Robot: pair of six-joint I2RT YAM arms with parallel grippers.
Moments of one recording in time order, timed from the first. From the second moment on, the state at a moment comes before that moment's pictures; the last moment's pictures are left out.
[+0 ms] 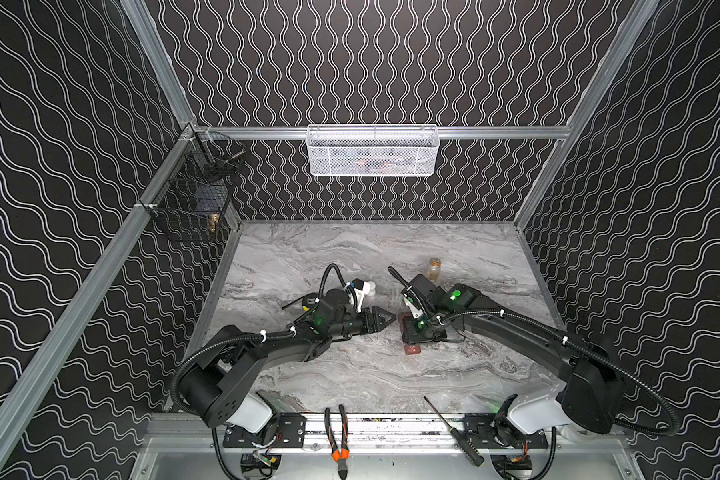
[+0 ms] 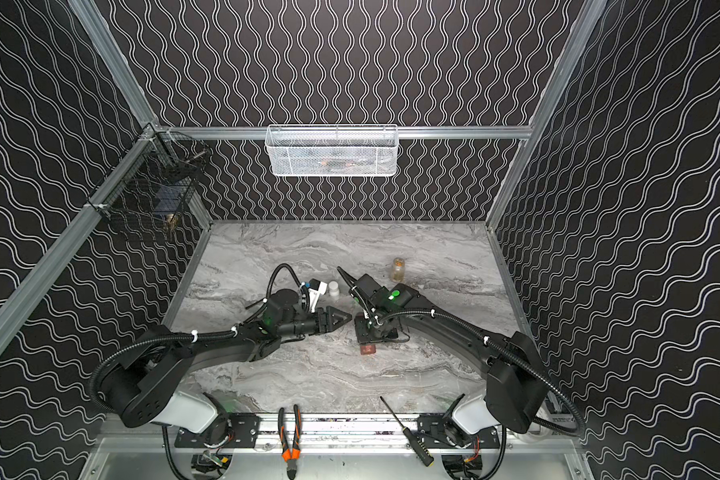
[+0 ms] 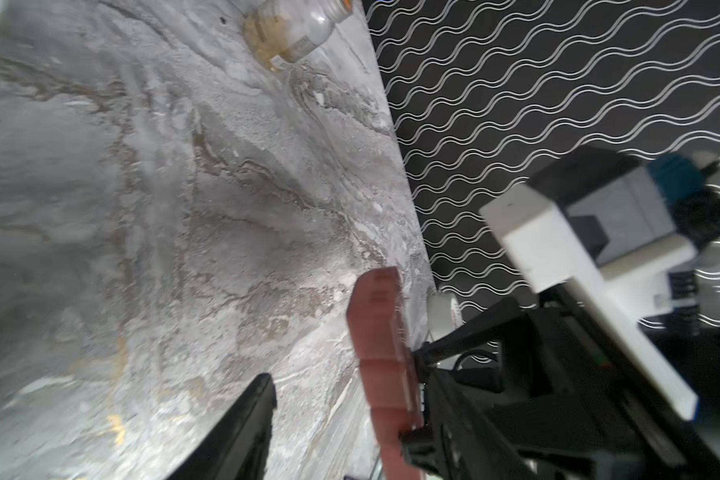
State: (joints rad) left arm -0.68 1.51 0.58 0.55 0.53 -0.93; right arm 0.82 1.47 1.15 -0.97 -0.10 0.61
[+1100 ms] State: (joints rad) left arm -0.77 1.63 0.63 0.63 0.57 -0.96; right arm 0.85 1.47 1.17 -0.97 -0.12 0.59
